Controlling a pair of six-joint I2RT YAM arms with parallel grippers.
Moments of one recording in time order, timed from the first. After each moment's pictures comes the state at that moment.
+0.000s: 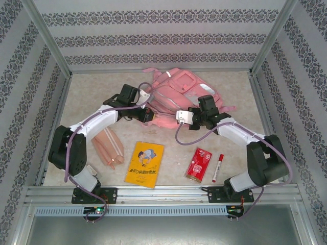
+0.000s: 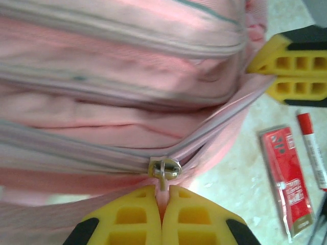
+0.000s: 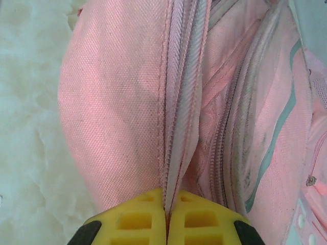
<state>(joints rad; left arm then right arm) -0.38 1.65 1.21 -0.50 0.53 -0.04 0.35 1.48 0.86 -0.21 -0.39 -1.13</state>
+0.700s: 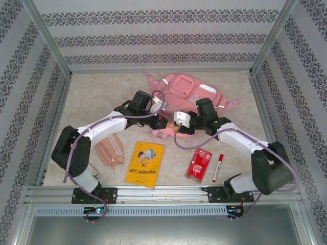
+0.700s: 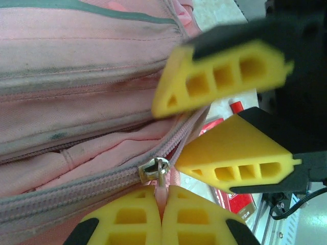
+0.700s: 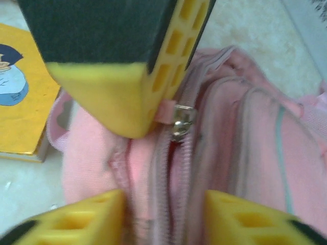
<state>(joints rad) -0.55 1.66 1.16 -0.32 0.64 -0.18 0.43 1.40 0.81 -0.18 -0.55 -0.89</state>
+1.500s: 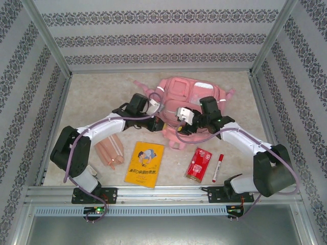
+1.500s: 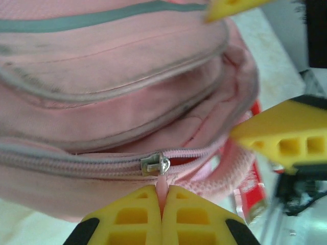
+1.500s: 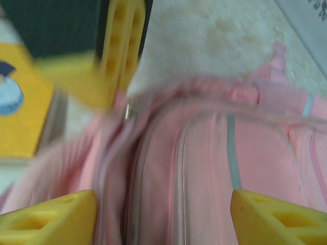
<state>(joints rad) -0.54 1.65 1.09 -0.26 0.65 -0.21 0.40 1.38 0.84 -0.20 -0.57 -0.78</state>
